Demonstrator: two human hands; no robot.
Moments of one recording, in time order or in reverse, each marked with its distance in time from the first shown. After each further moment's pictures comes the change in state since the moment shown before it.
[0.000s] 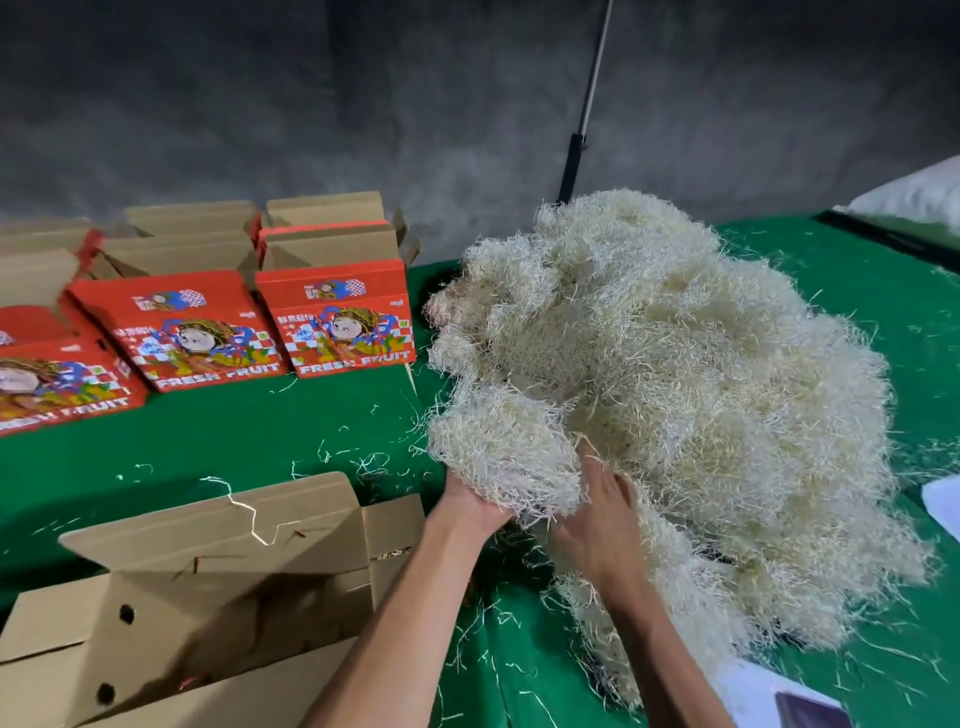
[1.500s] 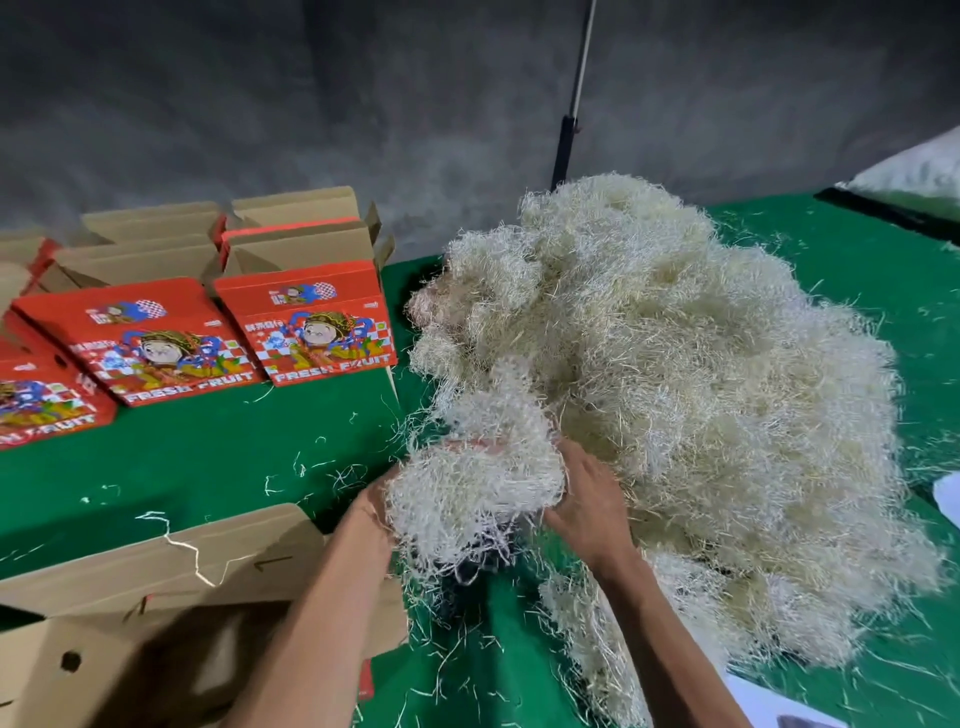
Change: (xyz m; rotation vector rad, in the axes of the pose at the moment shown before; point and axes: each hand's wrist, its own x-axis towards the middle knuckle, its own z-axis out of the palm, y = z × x) left_hand 0.022 0.055 -0.022 0.521 0.331 0.255; right_hand 0.052 0.027 0.002 0.044 -0.078 -0.077
